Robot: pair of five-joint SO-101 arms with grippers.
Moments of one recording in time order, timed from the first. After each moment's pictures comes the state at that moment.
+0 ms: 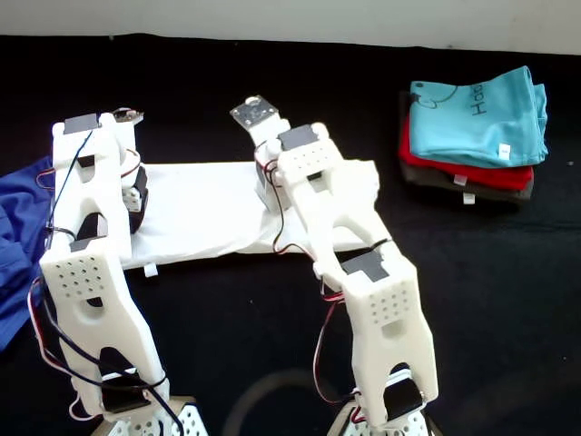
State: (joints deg) left arm -22.4 49.2 -31.3 84.6 -14.9; right arm -28.7 38.2 -27.4 74.5 14.7
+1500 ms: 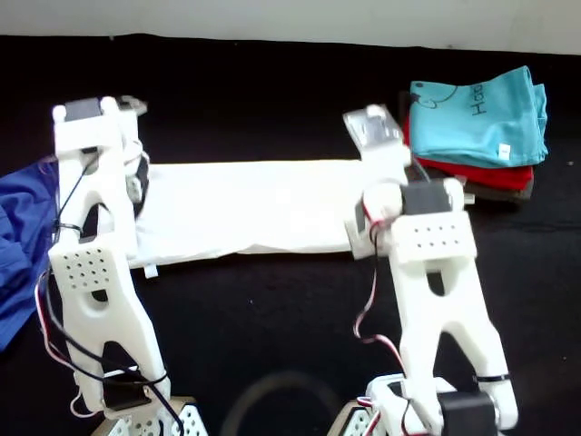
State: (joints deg) left arm -20.2 50.3 -48.9 98.8 -11.3; right arm -12.0 -24.1 28.0 76.6 11.9
